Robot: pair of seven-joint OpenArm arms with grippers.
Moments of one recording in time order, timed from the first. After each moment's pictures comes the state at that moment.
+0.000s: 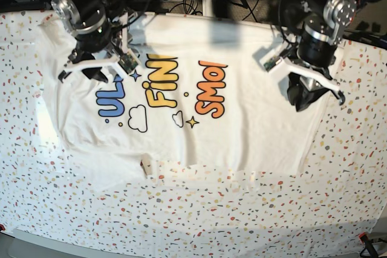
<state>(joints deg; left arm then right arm) 5.8 -42.4 42.4 123.5 32.2 5.2 47.2 -18.7 37.1 -24.6 129.1 -14.9 0.3 -57.1</state>
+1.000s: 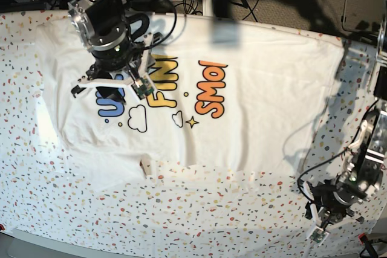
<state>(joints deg) -39.3 -29.4 28.5 69.9 -15.4 -12.4 34.7 -14.0 26.9 -24.7 129.1 -15.4 0.3 -57.5</state>
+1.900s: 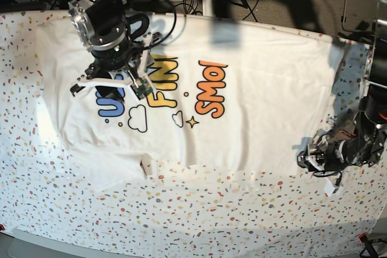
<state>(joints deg) -46.8 -21.7 28.3 17.7 -44.9 -28.9 29.0 -14.0 26.3 -24.7 129.1 -15.5 0.2 -58.8</state>
